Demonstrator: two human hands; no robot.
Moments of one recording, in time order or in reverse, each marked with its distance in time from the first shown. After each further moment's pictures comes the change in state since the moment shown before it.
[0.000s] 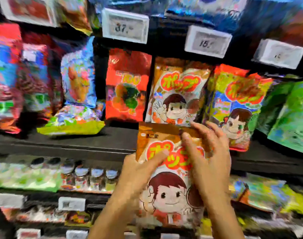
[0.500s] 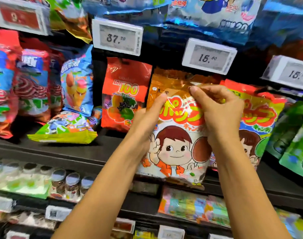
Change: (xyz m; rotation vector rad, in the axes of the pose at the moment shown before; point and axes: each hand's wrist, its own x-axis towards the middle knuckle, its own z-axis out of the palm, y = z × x) left_hand 0.091 0.099 0.053 -0.147 0.020 0.071; right_hand 0.164 -0.003 0.018 0.346 -0.025 0.268
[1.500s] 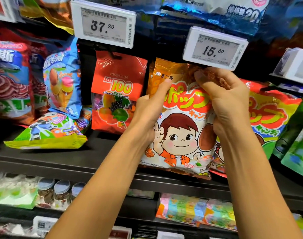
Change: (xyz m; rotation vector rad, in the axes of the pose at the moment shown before) left_hand 0.033 0.011 0.018 0.009 -0.022 0.056; right_hand 0.029 -0.005 0.007 0.347 -0.116 0.112
